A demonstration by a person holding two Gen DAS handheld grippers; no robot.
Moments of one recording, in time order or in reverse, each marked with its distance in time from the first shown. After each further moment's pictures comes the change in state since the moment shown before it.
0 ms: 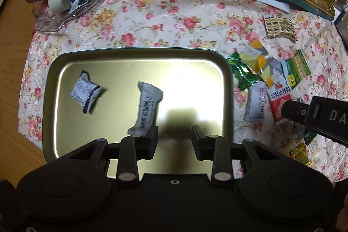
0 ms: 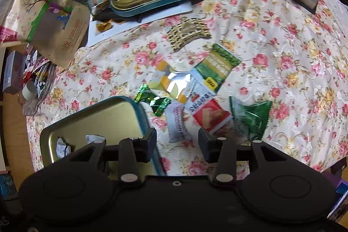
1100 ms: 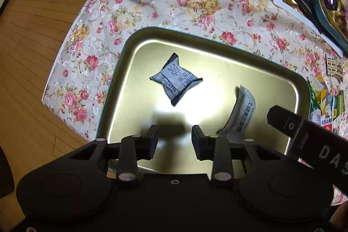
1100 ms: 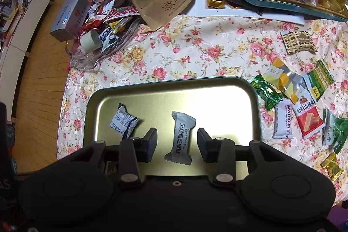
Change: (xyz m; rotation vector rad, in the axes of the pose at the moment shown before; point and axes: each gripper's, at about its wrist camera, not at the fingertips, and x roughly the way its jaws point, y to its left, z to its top) left arm 0.011 0.143 -0.021 -0.246 0.023 -0.012; right arm 0.015 0.150 -0.050 -0.287 -0.020 0.116
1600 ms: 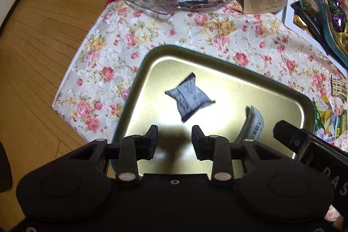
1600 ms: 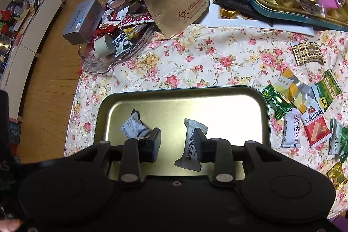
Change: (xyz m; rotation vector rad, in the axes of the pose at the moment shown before) left arm -0.006 0.017 0.007 -0.061 -0.068 0.013; right arm -0.003 0.010 -0.001 -0.044 -0.046 0.045
